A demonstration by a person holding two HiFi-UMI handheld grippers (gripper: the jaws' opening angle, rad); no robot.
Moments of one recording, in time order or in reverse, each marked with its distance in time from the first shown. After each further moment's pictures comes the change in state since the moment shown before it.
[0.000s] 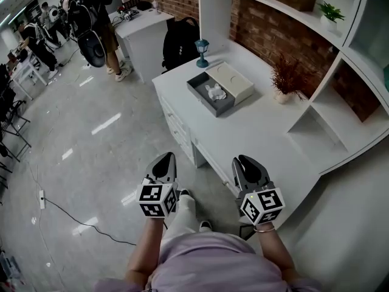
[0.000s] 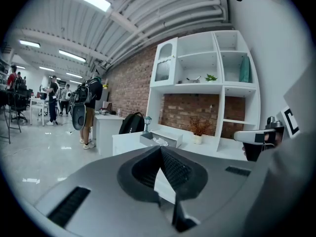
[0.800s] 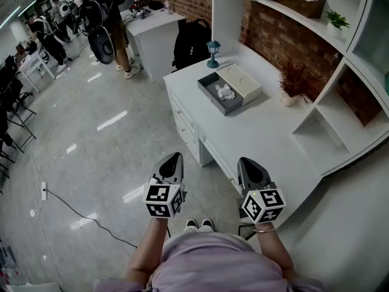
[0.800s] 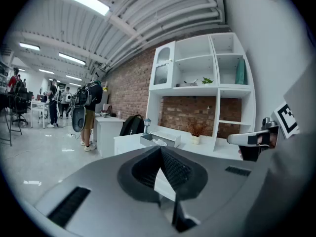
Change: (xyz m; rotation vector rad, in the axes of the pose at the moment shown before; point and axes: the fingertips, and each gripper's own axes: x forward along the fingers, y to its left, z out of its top) left arm -0.033 -0.005 0.004 0.014 -0.021 -0.004; right arm -0.010 0.019 -0.006 0.062 0.039 -0.035
